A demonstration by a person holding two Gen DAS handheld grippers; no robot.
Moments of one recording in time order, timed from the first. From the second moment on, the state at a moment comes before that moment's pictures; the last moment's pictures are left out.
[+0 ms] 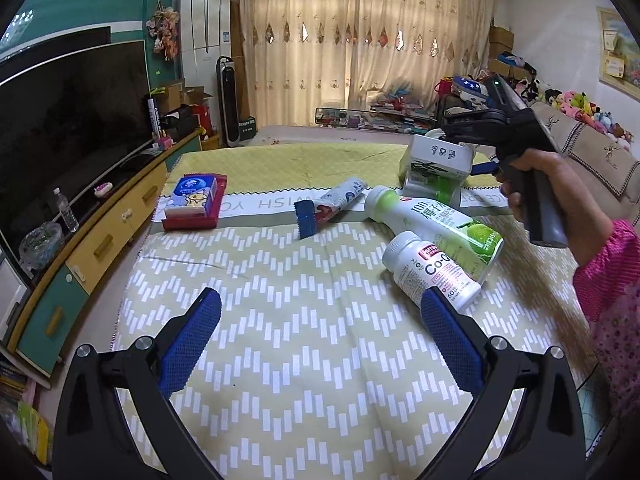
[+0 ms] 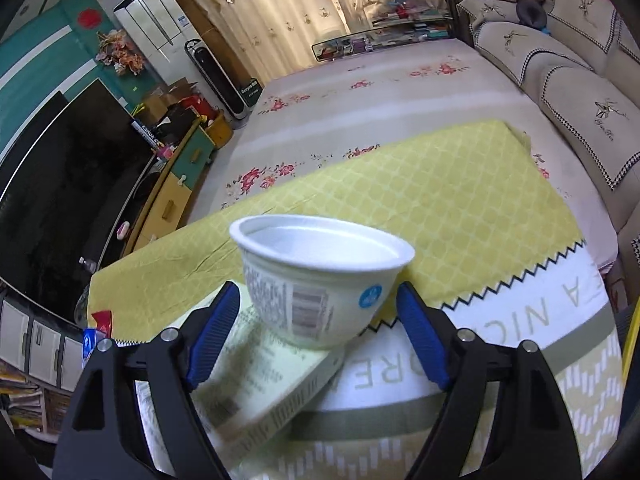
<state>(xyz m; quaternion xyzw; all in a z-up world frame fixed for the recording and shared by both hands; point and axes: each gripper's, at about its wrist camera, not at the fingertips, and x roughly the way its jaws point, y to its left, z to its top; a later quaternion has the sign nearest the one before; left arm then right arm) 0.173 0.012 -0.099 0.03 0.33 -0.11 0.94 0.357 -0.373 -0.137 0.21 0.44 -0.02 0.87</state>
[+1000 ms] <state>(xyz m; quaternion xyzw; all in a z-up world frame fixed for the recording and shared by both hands) 0.172 -0.032 -0.088 0.04 0.32 -0.15 0.93 0.173 -0.457 -0.089 0.23 0.33 -0.02 0.91</state>
